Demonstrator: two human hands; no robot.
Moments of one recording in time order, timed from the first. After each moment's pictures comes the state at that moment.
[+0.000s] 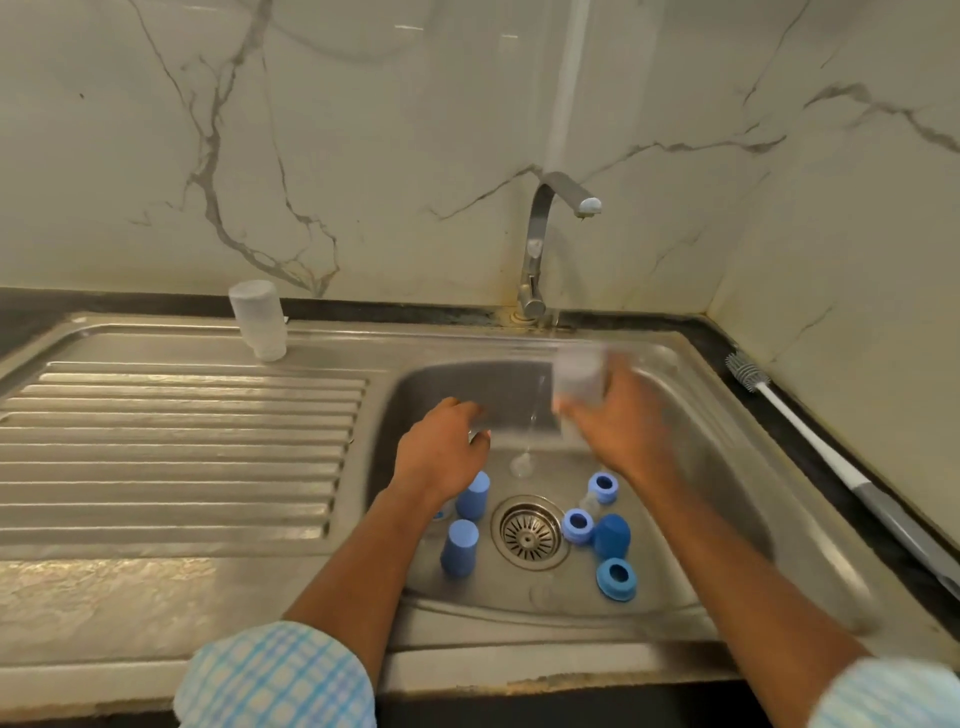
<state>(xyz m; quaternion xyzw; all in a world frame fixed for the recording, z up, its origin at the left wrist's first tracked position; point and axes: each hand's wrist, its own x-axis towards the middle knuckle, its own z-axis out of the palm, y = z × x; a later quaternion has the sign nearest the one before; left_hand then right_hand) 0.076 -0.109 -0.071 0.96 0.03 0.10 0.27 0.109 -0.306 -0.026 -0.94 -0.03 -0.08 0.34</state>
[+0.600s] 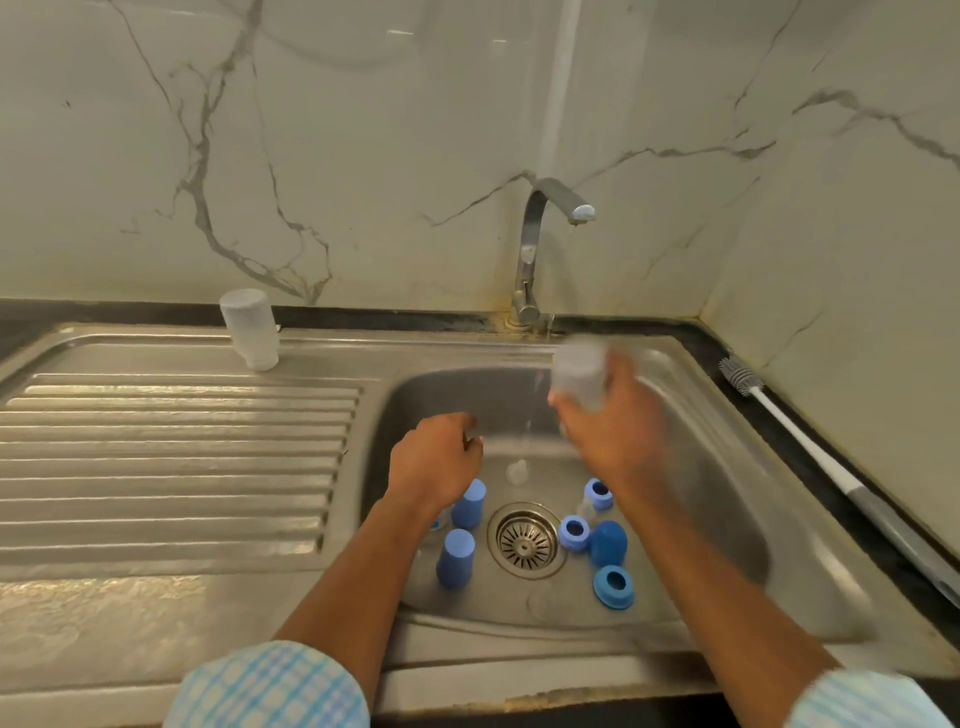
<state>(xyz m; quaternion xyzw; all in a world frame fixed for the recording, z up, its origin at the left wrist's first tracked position) 0.074 -0.111 -0.066 0.96 0.06 0.09 0.25 0.107 -0.302 -0.028 -0.90 -0.01 -0.13 0.41</state>
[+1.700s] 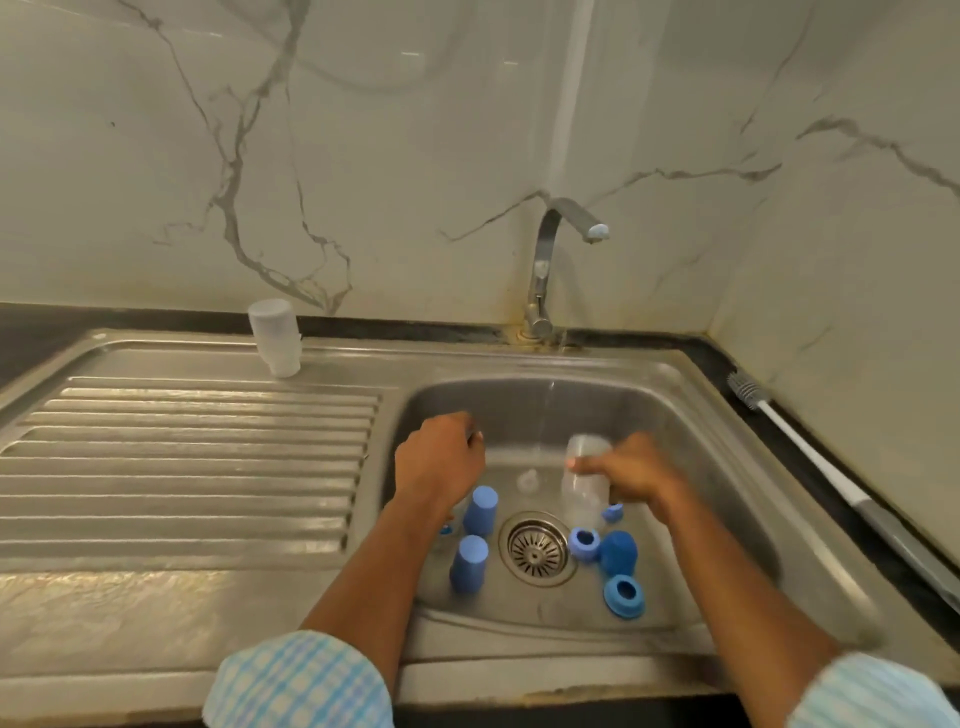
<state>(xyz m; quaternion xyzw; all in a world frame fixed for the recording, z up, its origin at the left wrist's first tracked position) 0.071 -0.102 -0.063 0.96 0.10 0.14 0.24 0.100 -0.315 -0.044 -0.90 0.02 -0.03 0.43</state>
